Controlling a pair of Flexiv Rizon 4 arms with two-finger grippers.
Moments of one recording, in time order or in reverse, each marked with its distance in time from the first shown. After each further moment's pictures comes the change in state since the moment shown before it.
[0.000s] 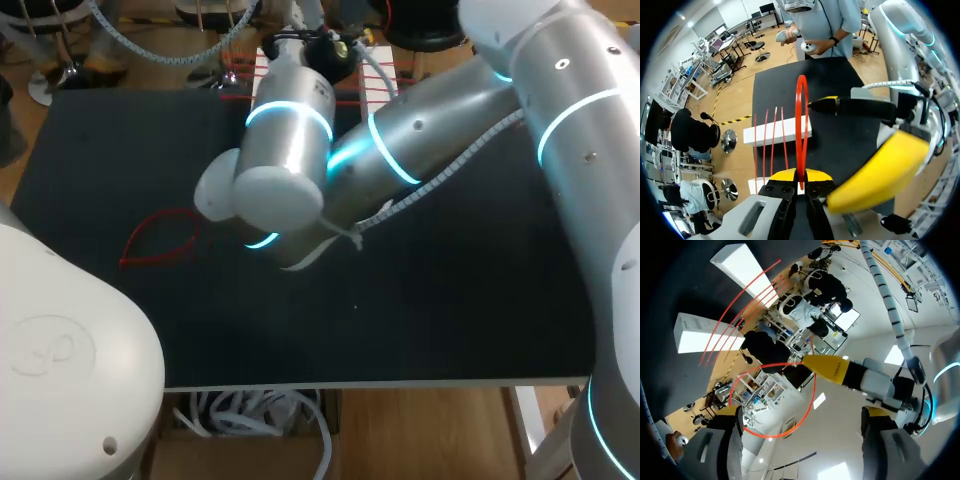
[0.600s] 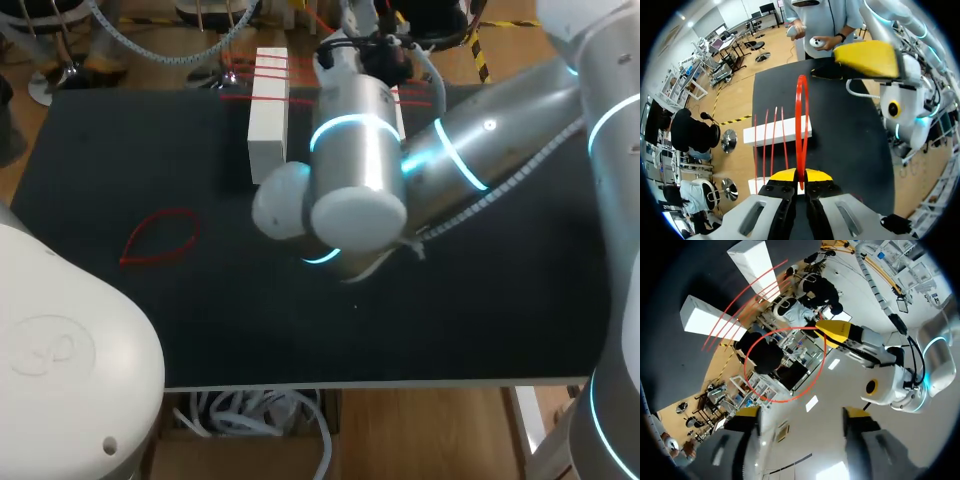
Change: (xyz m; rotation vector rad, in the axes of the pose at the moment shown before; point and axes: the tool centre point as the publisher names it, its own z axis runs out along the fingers) left arm 0.000 0.000 0.000 0.000 0.000 0.000; right arm 0.019 -0.052 -0.023 -0.042 -0.091 0.006
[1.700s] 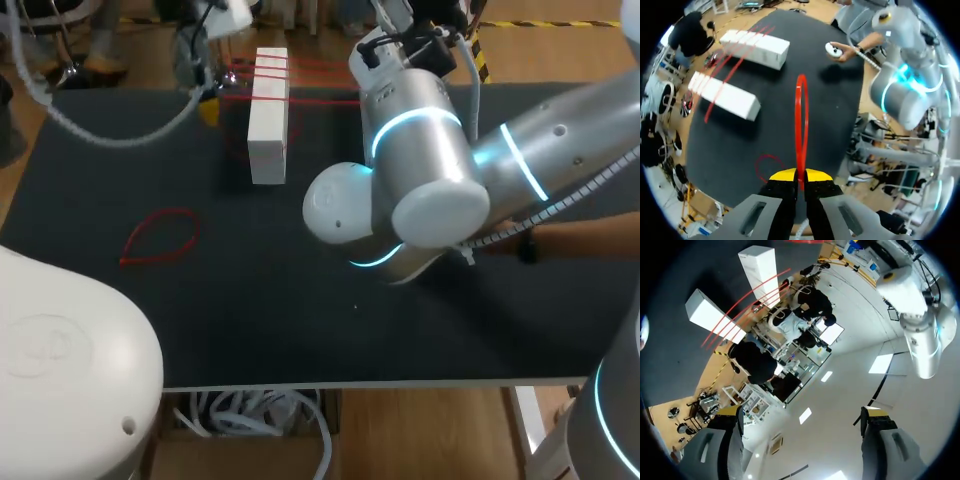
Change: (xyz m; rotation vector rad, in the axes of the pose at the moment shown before) left arm 0.203 0.133 0.033 -0.254 0.219 -0.641; right arm 0.012 -0.017 -0.001 -0.131 -0.059 0.001
